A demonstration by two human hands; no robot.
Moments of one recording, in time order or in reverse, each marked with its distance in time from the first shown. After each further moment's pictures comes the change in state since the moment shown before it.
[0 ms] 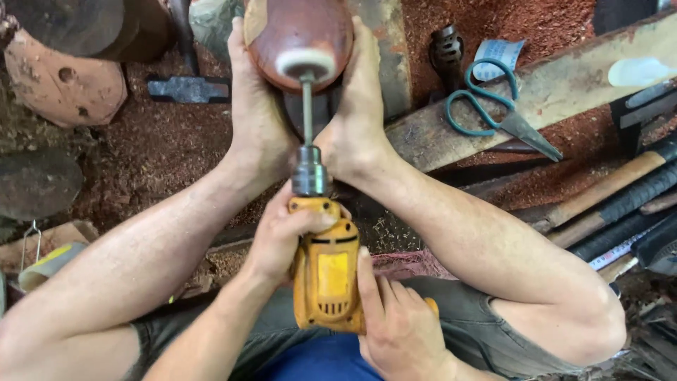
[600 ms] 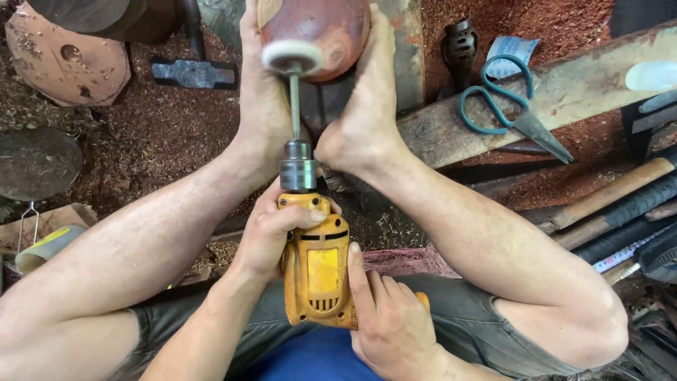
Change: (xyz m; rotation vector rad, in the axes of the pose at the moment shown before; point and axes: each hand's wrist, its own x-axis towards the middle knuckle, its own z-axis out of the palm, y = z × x) left_hand -0.009 0.000 -0.014 -0.140 0.000 -0.003; right_hand 0.007 -0.006 -0.002 -0.006 -0.075 -0.038
